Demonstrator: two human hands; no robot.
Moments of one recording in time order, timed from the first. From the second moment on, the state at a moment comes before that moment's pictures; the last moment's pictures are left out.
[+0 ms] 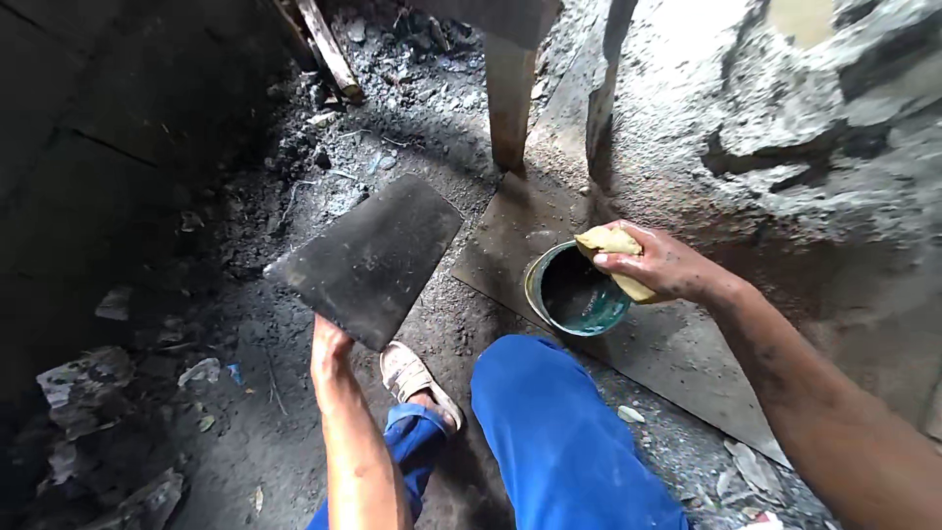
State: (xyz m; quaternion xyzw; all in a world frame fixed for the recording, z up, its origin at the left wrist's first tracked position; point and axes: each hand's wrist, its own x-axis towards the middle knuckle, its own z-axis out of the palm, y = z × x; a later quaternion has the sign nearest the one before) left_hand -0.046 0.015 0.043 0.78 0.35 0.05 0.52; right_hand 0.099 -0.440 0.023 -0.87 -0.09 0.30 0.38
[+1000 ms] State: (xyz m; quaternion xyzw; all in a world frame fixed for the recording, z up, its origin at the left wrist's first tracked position) left_hand -0.001 0.021 0.173 0.95 0.10 -0.14 0.26; right_hand 0.100 -0.396 -0.097 -0.81 0.05 0.50 0.28
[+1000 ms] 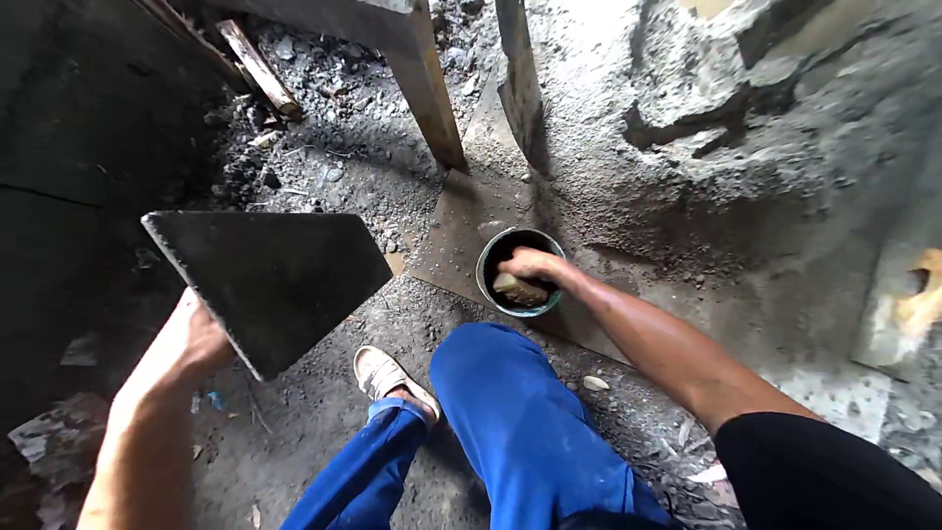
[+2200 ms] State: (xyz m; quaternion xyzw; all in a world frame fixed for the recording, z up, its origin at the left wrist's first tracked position) left_hand 0.014 -0.059 0.193 0.92 0.01 -0.14 0.38; right_hand 0.098 -0.422 -0.090 -0.85 -0.13 0.38 0.33
